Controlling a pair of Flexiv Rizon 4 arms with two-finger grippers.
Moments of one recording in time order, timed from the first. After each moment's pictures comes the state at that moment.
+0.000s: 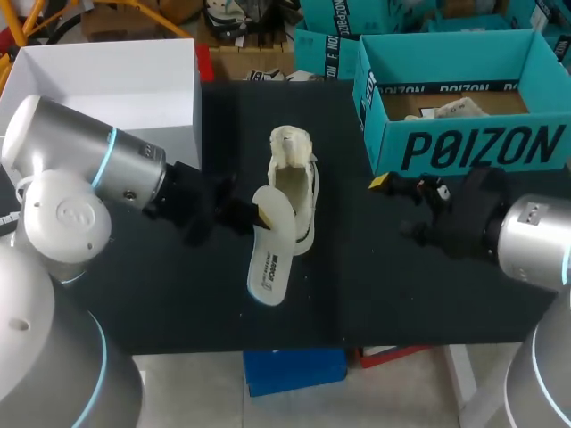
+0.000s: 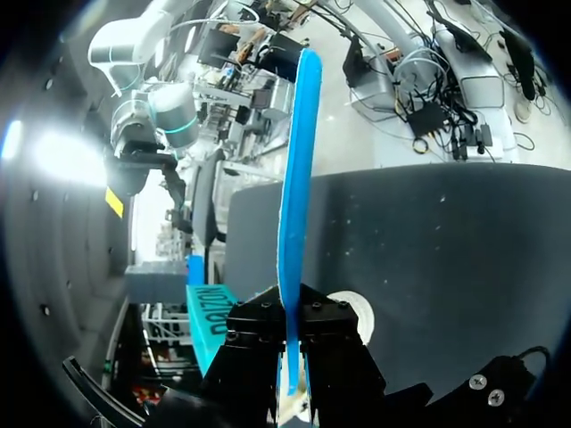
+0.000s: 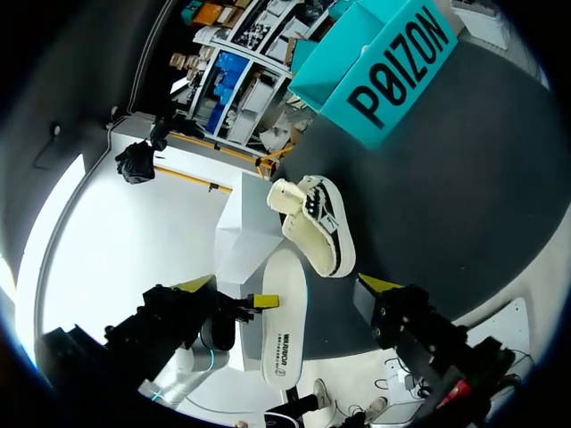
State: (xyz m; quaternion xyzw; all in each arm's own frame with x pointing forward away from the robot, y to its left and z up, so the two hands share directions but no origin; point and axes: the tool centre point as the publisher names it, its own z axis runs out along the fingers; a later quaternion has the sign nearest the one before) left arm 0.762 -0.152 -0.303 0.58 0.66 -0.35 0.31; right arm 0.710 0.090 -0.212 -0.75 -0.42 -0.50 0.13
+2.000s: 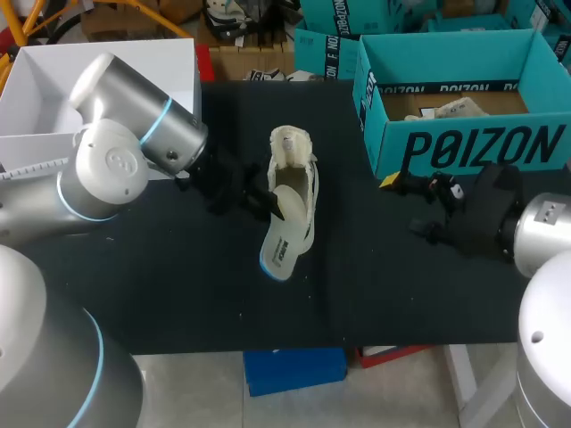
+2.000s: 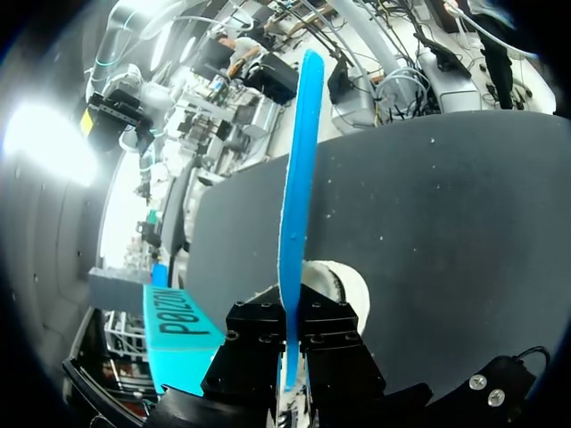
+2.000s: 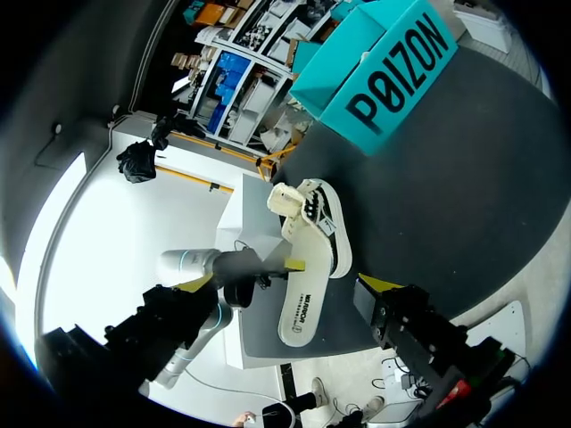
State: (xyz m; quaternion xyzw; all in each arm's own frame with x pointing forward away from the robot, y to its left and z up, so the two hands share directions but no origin) left arm 0.824 -0.175 -0.360 0.61 0.68 -0.36 0.20; right arm 0.706 0.077 -0.205 -0.74 -0.42 -0.50 0.13
